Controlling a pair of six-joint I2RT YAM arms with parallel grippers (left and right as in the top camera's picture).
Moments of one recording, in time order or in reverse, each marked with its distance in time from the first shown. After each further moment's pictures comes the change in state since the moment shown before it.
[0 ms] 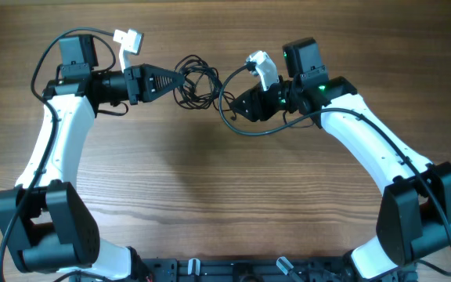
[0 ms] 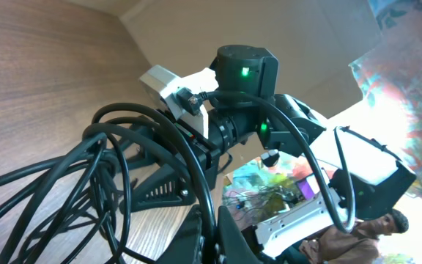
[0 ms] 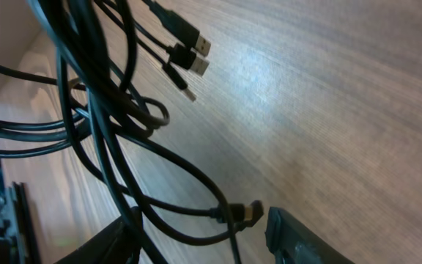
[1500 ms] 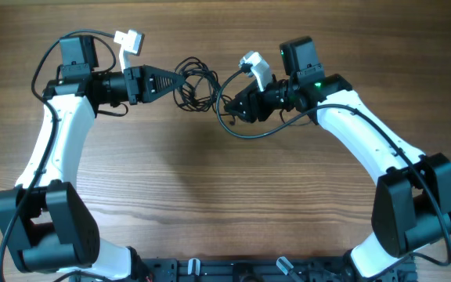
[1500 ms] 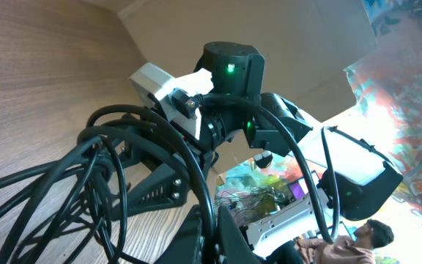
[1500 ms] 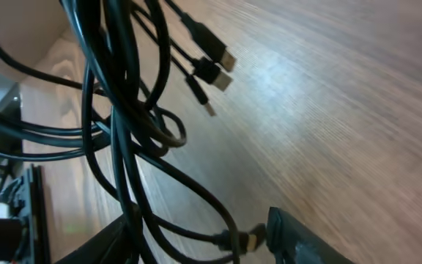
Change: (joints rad) left arm 0.000 0.000 0.000 -0.013 0.008 -0.023; right arm -0.001 0.046 0.021 0.024 -0.100 -0.061
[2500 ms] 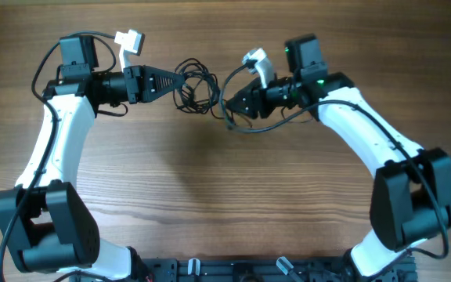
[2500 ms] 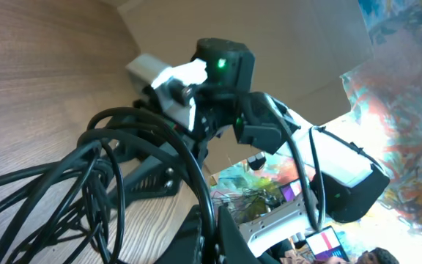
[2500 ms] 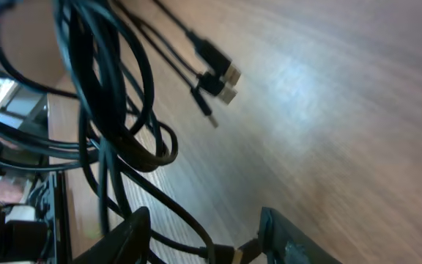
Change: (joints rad) left arm 0.000 0.000 0.000 -0.002 0.003 -0.049; right arm -0.019 0.033 0.005 0.008 -0.083 0.030
